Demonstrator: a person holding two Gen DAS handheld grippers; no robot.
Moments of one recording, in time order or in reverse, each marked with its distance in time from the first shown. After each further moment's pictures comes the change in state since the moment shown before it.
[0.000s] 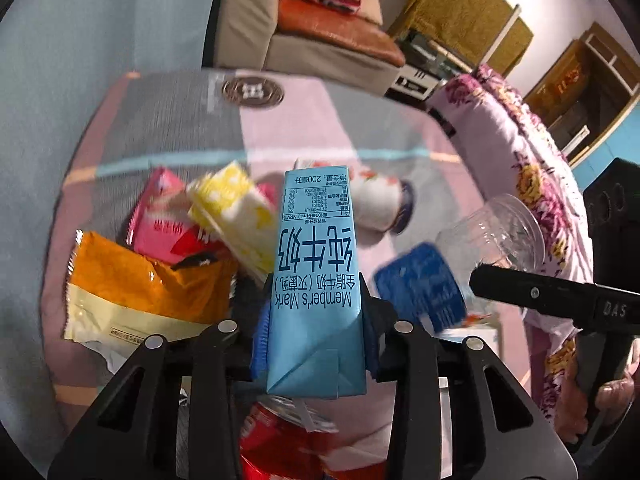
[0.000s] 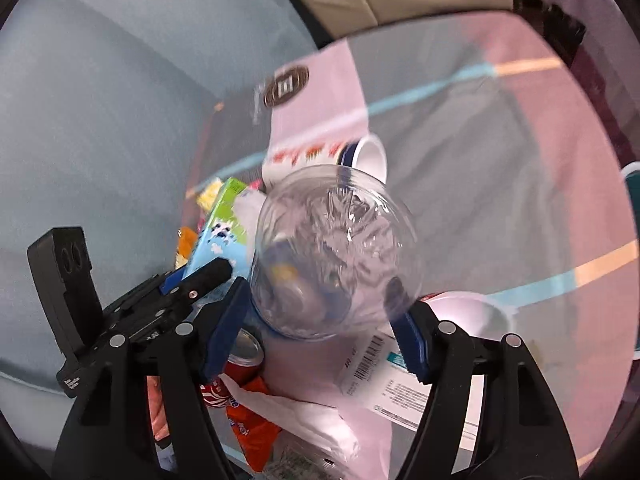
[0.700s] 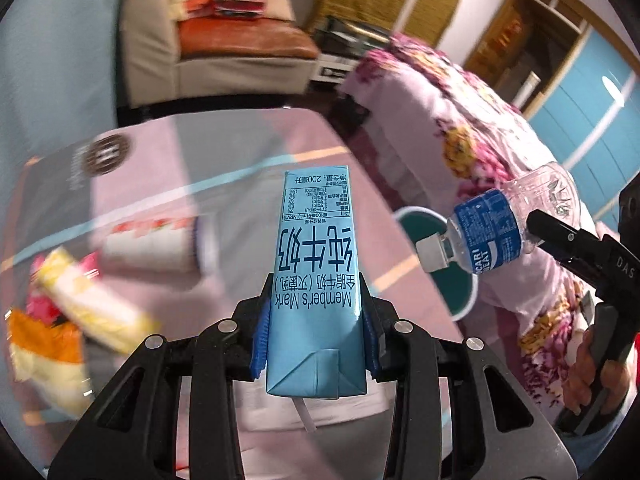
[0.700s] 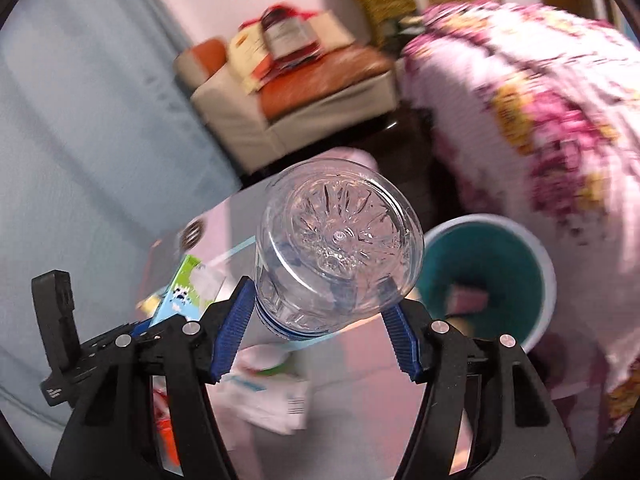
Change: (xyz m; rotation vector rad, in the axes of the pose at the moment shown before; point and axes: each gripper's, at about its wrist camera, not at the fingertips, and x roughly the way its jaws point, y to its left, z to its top) left arm 0.022 -0.176 0.015 0.233 0.021 -0.108; right arm -0.198 -0.129 -0.044 0.143 -0.464 -0.232
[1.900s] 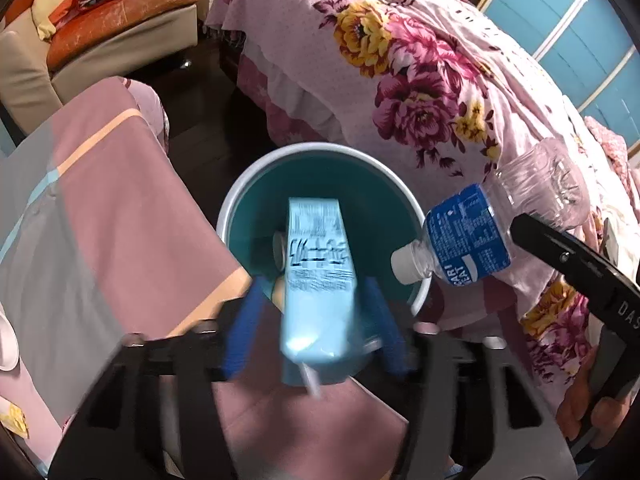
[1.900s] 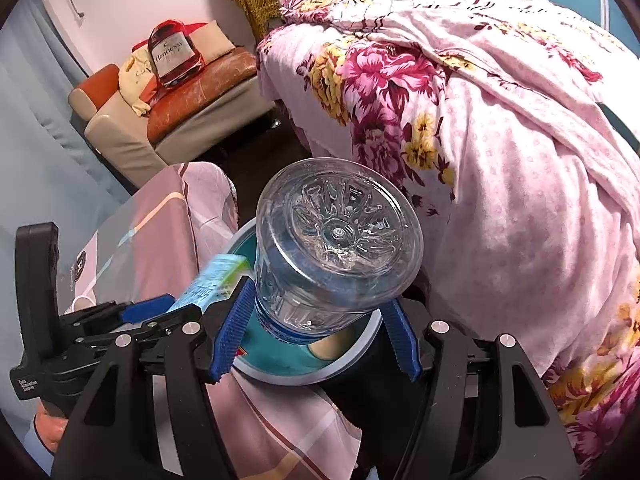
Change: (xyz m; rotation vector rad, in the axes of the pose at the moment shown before) left arm 0.180 -0.187 0.013 0.266 0.245 -0.044; right arm -0.003 -0.183 -0.014 0.174 0.020 -0.261
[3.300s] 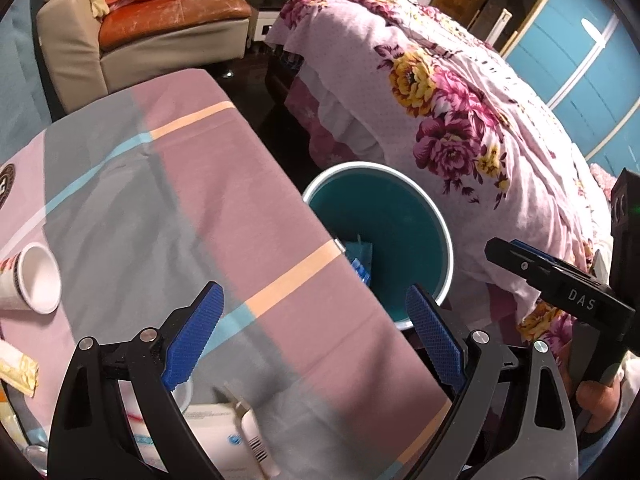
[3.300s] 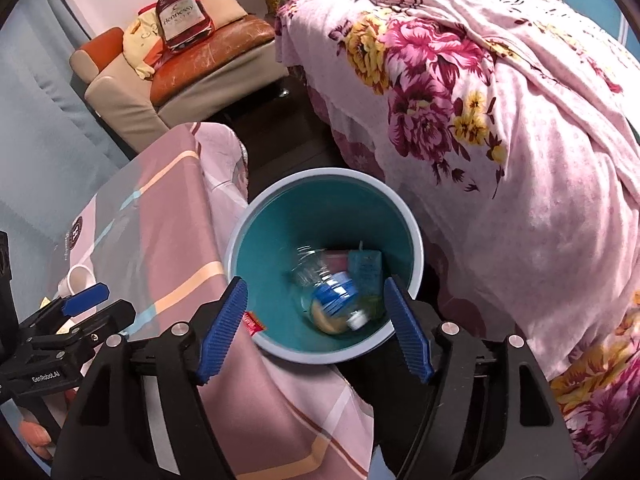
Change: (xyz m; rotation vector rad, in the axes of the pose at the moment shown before) left arm -0.068 0.070 -0.048 -0.131 -0.105 0.010; right arm 0.016 0.050 -0.012 -0.060 0.101 -0.030
